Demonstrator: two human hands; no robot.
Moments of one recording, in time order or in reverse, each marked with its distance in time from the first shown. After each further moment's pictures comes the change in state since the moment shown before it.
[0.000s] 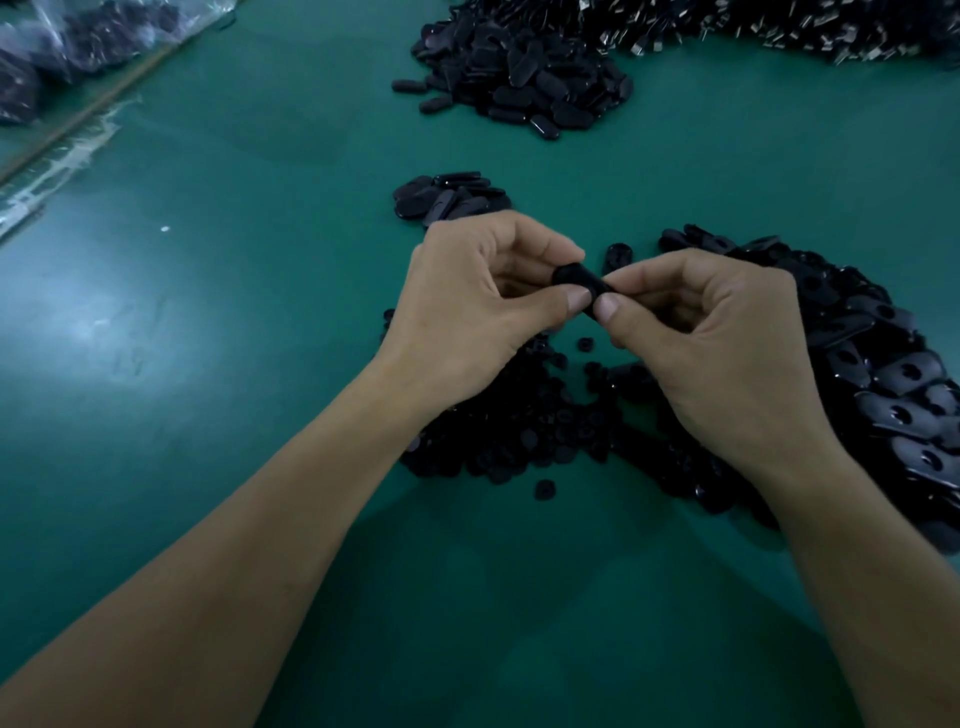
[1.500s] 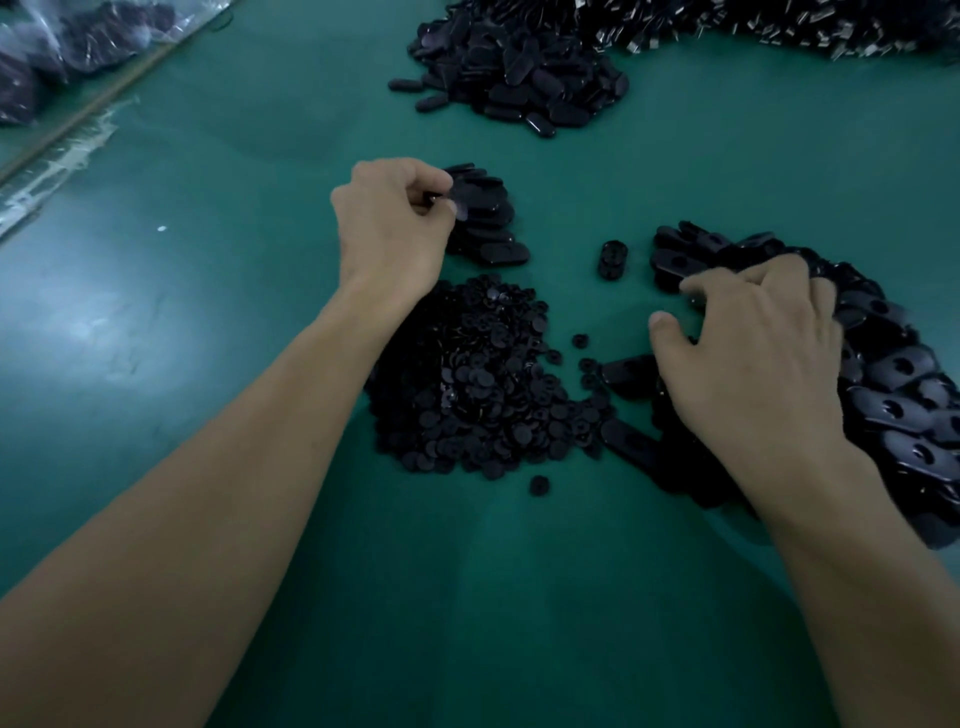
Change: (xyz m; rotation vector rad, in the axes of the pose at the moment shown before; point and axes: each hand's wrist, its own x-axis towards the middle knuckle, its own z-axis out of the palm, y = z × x) left_hand 0.060 -0.037 -0.034 0.433 0.453 -0.158; right_hand -0.003 0.006 -0.010 -0.982 0.052 0.311
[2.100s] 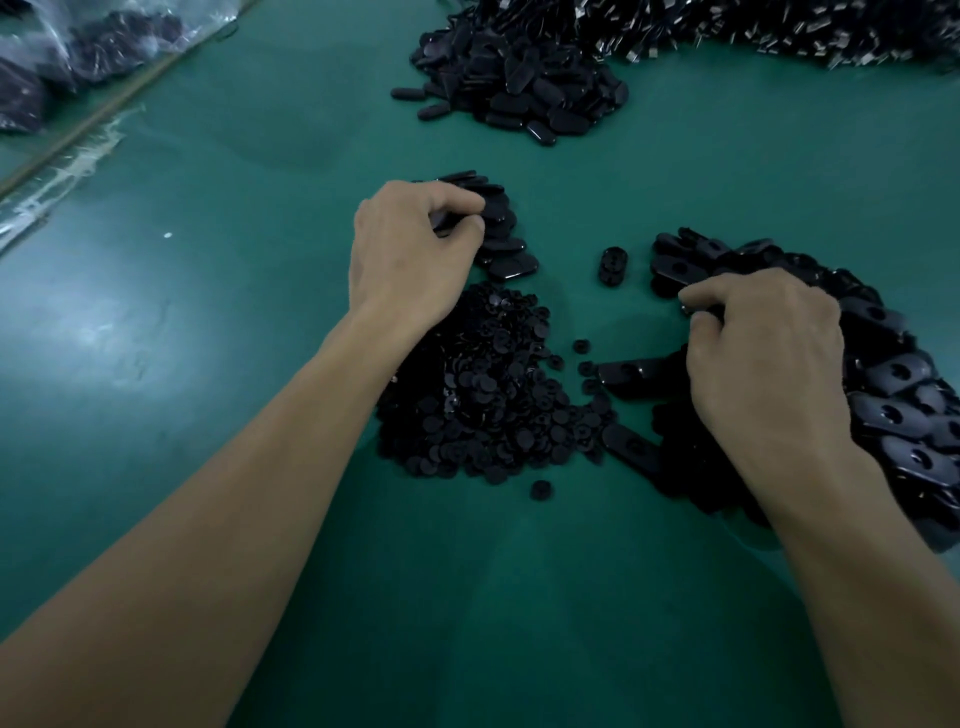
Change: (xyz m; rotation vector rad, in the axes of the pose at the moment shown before) left_hand -0.021 0.011 -0.004 0.082 -0.081 0.076; right_hand 0.009 0.010 0.004 0.139 0.070 -0.076
